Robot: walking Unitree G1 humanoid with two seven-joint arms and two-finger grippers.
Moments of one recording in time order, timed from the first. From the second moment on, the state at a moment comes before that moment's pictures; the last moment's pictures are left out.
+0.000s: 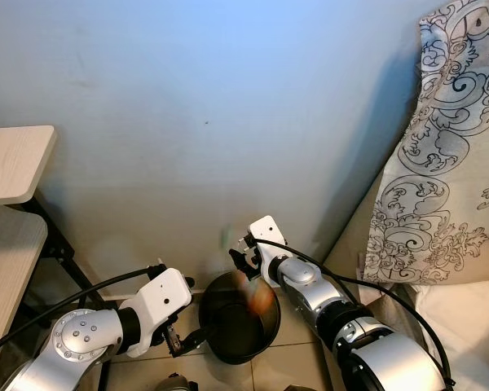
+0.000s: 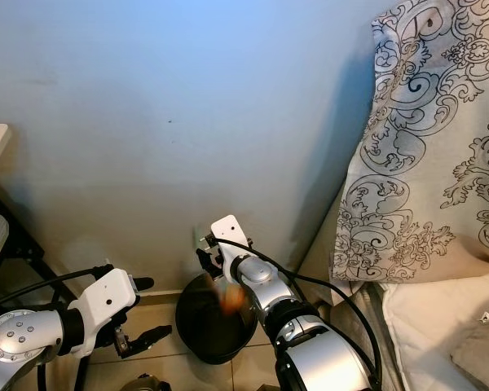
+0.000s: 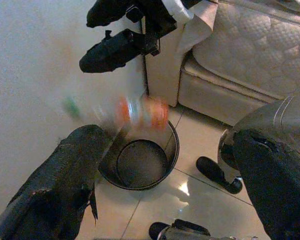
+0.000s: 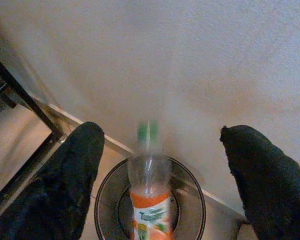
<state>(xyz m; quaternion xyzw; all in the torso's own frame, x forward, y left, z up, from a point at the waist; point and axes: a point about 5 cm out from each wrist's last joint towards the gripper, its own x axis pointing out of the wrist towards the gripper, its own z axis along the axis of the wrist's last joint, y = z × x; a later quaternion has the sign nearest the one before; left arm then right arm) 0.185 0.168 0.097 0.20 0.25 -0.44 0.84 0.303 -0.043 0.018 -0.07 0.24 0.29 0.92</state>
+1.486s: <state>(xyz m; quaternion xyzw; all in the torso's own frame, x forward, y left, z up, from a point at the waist) 0.247 0.133 0.140 0.08 0.06 -0.19 0.98 0.264 -0.147 0.103 0.05 0.06 0.06 1.00</state>
